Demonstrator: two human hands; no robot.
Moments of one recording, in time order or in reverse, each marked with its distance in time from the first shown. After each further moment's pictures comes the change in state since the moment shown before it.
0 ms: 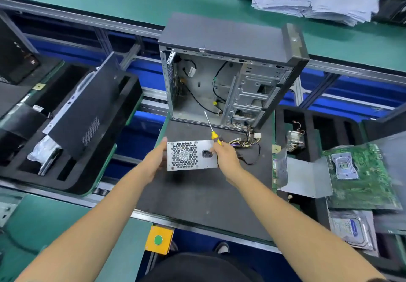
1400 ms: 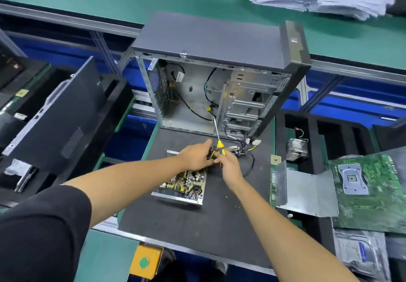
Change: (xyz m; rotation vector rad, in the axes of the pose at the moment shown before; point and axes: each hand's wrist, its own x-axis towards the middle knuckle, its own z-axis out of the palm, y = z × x) left_hand 0.113 0.025 0.133 1.329 -0.260 0.605; right_hand 0.087 0.054 -0.028 0.273 -0.036 -0.043
